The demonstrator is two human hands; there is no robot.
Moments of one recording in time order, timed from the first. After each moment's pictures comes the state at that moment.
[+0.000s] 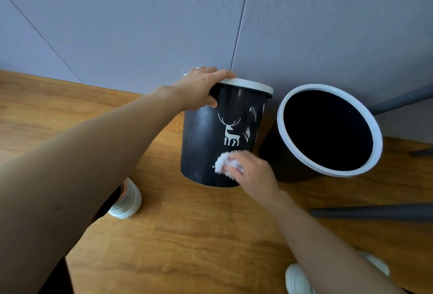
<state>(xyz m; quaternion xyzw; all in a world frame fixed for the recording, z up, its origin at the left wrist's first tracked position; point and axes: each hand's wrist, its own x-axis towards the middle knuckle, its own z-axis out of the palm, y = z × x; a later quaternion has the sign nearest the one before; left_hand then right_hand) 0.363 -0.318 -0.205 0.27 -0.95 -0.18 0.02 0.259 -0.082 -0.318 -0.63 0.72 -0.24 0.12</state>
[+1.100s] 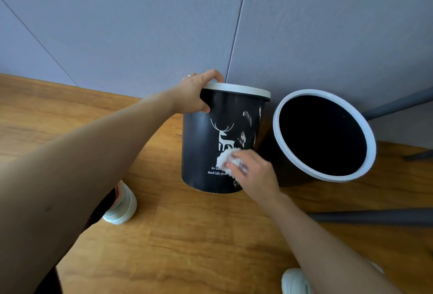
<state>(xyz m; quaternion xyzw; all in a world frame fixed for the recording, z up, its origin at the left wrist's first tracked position) 0.366 -0.316 -0.203 0.33 -0.89 -0.32 0.05 0.252 -0.083 -0.305 -0.60 0.73 -0.31 0.10</state>
